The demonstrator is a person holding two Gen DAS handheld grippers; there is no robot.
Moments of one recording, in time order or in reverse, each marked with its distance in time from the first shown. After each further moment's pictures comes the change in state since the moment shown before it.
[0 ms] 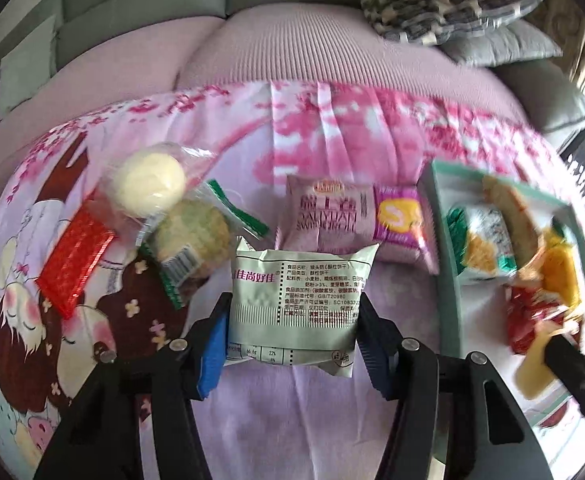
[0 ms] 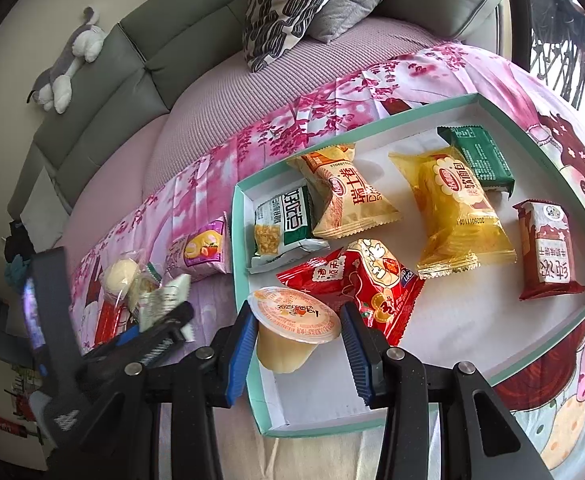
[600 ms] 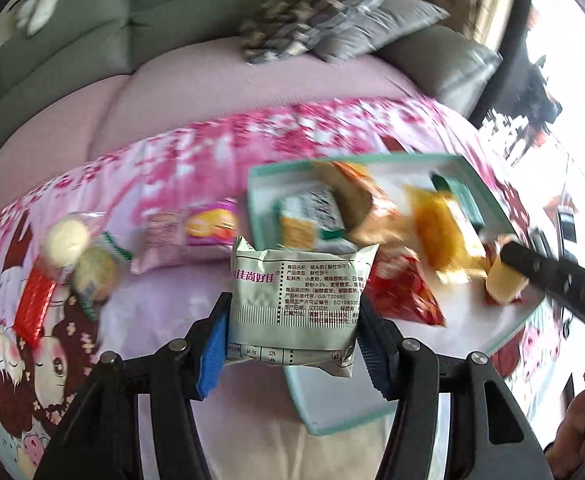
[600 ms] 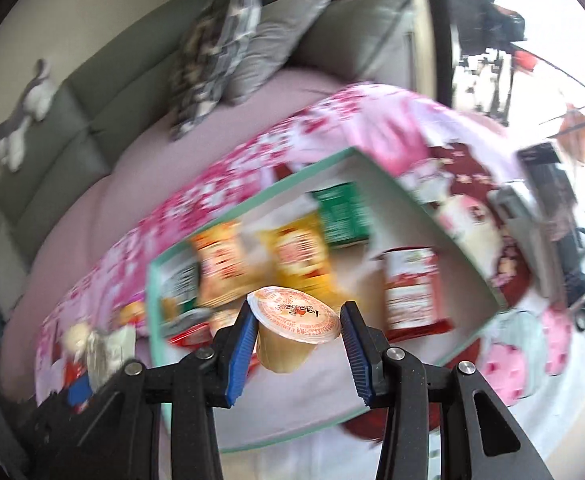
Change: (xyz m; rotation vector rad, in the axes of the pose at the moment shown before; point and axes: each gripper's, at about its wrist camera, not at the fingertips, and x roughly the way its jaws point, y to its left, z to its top) left arm -0.041 -0.106 -0.030 0.282 -0.063 -0.147; right arm -0.054 -0.079 0.019 0.149 -0.155 -0.221
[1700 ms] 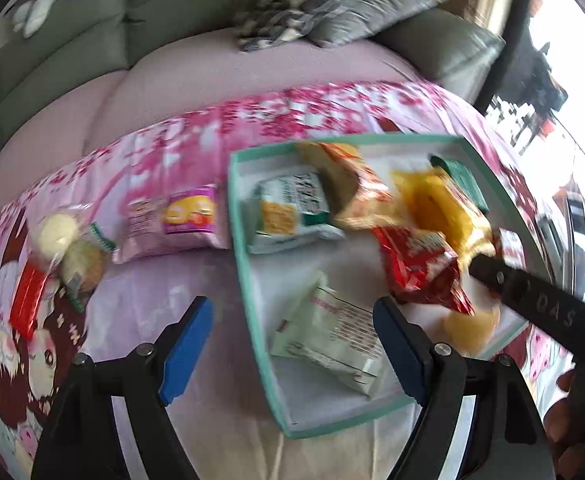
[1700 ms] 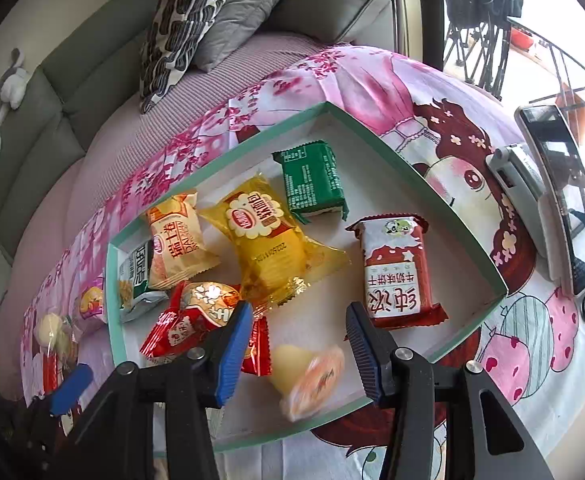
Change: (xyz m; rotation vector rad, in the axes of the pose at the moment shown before) left arm 0.006 -0.004 -0.003 -0.041 0.017 0.042; right arm 0.036 -0.005 -0.009 -0.018 0.112 -0.018
